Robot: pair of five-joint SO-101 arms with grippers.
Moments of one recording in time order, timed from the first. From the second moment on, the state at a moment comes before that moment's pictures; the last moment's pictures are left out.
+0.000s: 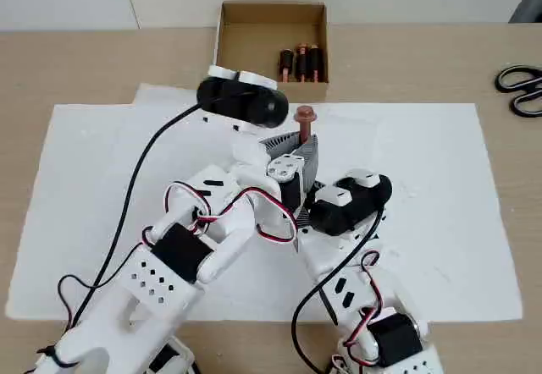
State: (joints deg) left arm 34.9 -40.9 40.6 35.3 28.4; right arm -26.5 -103.2 86.2 40.8 -5.7
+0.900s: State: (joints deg) left arm 33.7 -39.0 43.1 33.8 28.4; right arm -26.7 -103.1 86.2 40.8 -5.8
